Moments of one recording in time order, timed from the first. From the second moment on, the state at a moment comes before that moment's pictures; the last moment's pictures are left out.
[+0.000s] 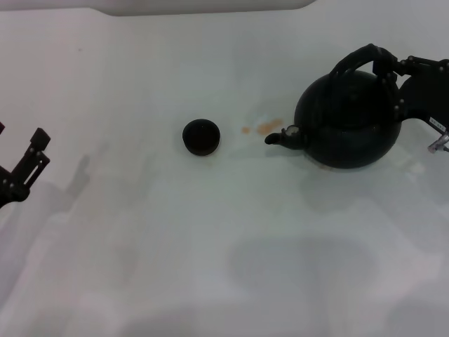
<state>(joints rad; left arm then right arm) -0.11 -2.08 1.46 0.10 -2.75 -1.54 2.68 0.24 2.00 1.58 0.48 -0.58 1.05 -2.71</state>
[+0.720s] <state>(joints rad) -0.12 -2.08 1.46 0.10 -2.75 -1.53 2.68 0.24 2.01 1.58 0.48 -0.61 1.05 -2.71</state>
